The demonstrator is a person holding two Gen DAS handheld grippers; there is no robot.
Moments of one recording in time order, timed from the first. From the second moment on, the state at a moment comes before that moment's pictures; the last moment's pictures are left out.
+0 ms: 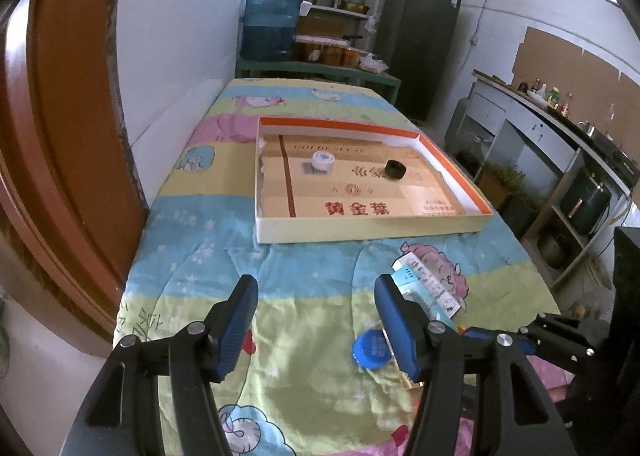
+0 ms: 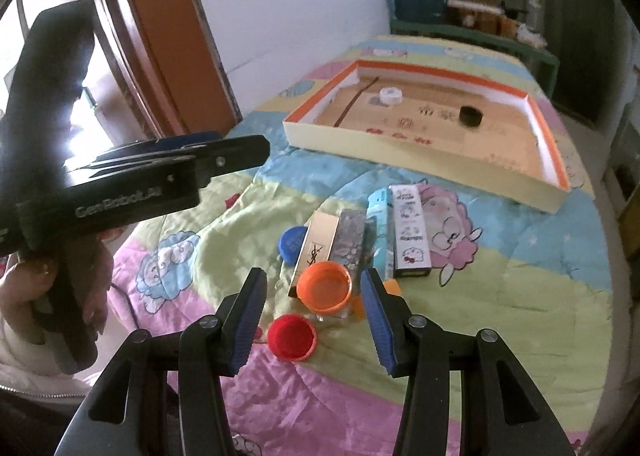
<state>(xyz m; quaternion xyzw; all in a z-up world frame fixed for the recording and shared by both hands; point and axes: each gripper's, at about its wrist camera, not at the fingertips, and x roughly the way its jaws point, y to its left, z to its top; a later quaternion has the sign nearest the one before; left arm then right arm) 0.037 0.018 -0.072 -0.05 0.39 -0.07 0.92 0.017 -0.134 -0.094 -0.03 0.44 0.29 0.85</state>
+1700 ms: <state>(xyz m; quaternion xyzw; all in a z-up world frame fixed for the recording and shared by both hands) 0.043 -0.022 -0.130 0.06 0.43 -0.18 0.88 0.015 -0.167 -0.087 -0.03 0.44 0.24 0.86</state>
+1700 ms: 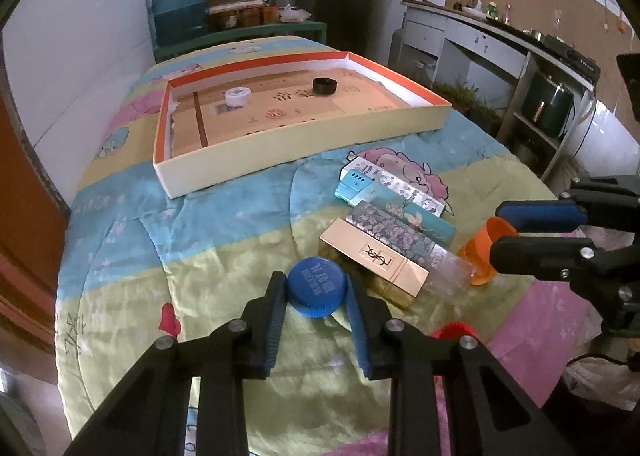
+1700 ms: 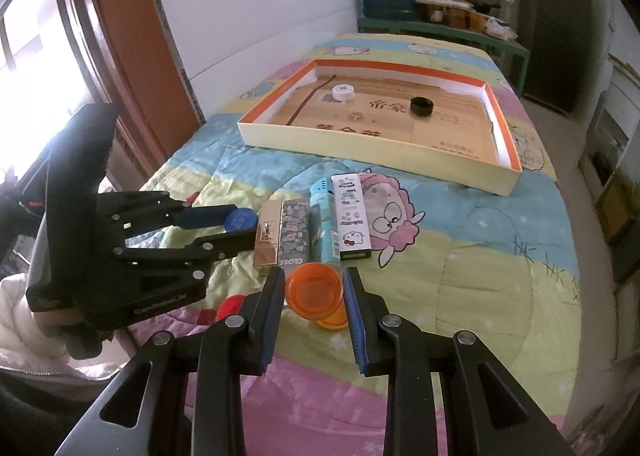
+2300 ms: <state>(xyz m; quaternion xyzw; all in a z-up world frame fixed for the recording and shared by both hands) 0.055 -0.005 -0.093 0.00 0.41 -0.15 0.90 0.029 -0.173 -0.076 0.00 0.43 0.24 0.87</state>
